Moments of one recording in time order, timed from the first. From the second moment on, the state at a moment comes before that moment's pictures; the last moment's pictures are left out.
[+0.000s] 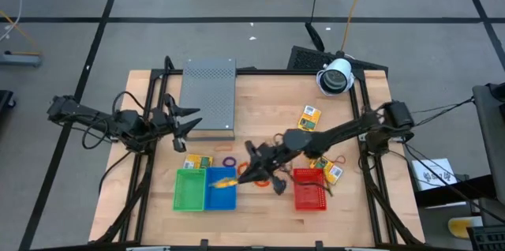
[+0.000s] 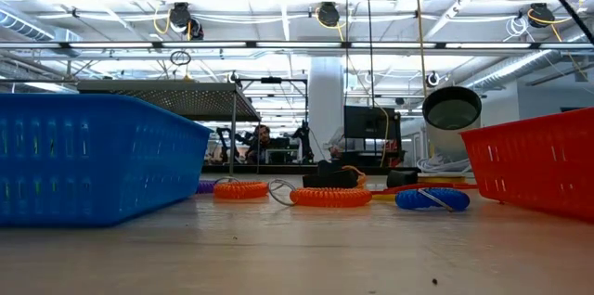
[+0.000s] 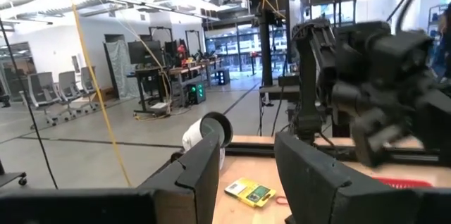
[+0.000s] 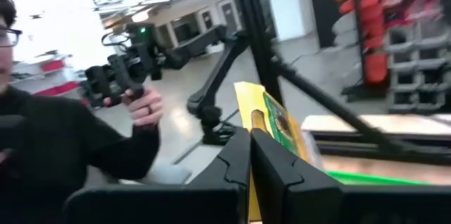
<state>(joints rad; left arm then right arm) -0.28 0.57 0.42 0.36 -0.55 0.20 0.21 1.77 1.13 0.75 -0.40 0.32</state>
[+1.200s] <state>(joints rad) -0.33 0.49 0.42 0.28 -0.54 0.24 0.19 2.01 1.22 0.56 -0.34 0.38</state>
